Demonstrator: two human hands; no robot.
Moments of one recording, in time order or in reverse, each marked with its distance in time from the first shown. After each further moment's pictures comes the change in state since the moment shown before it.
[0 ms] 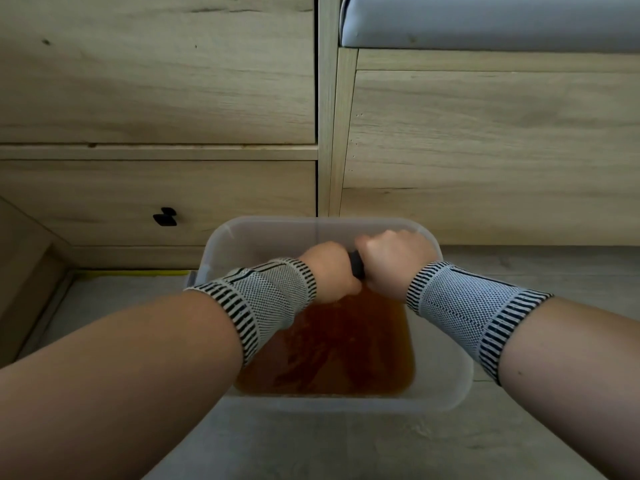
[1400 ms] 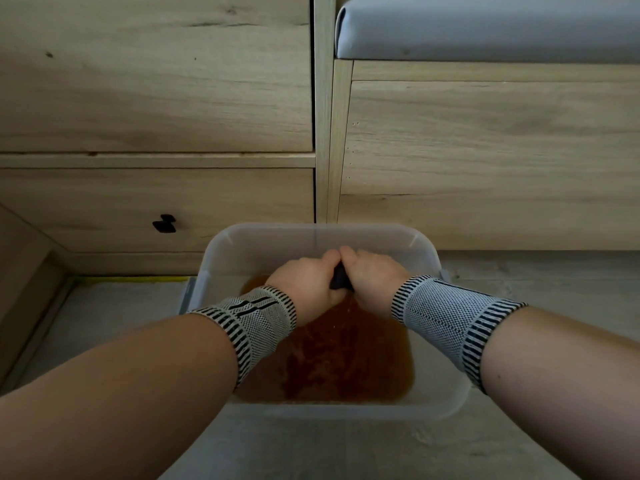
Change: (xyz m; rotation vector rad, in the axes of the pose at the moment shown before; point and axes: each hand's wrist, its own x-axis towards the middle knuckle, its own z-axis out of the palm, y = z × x) left_hand -0.001 -0.037 0.023 0.140 0.310 0.120; right_hand 0.015 -0.012 0.033 0.284 -0.139 -0.022
